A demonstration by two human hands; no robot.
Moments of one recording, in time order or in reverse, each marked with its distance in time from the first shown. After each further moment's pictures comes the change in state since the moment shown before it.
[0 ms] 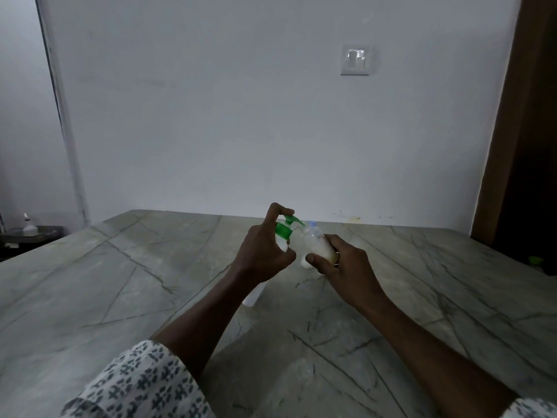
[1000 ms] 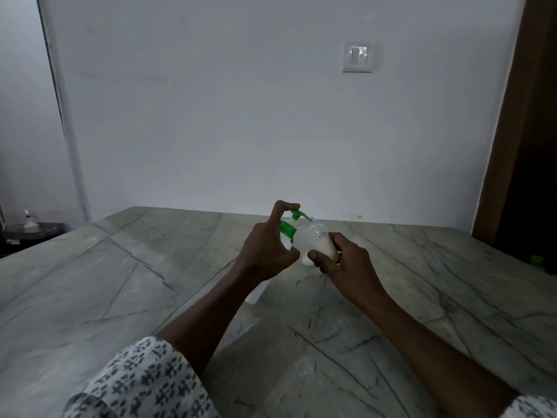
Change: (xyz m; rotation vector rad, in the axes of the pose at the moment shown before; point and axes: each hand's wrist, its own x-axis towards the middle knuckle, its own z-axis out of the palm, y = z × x) left_hand 0.001 0.002 0.003 0.033 -0.030 -0.023; right_hand -0.001 -0.003 -0.001 0.082 -0.033 0.056
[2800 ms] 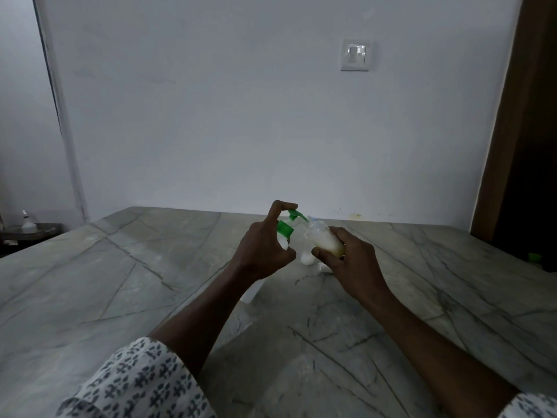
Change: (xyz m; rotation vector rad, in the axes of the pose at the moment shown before) left_hand -0.003 0.004 -0.007 -0.002 -0.050 -0.007; right_hand 0.005 0.008 -0.004 -0.089 0.104 -0.079
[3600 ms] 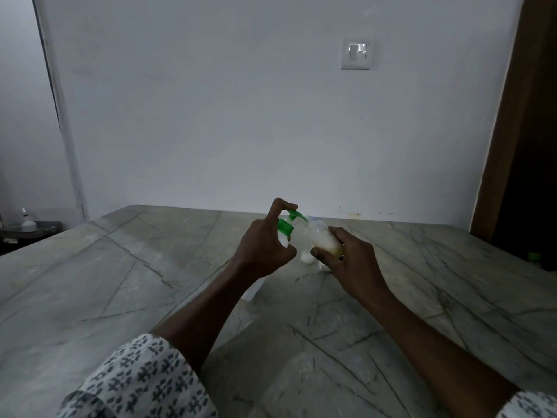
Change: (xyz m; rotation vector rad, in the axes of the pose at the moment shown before) left_hand 0.002 -0.001 0.002 0.011 0.020 0.019; right_hand -0.001 0.003 0.002 0.011 -0.013 -0.009
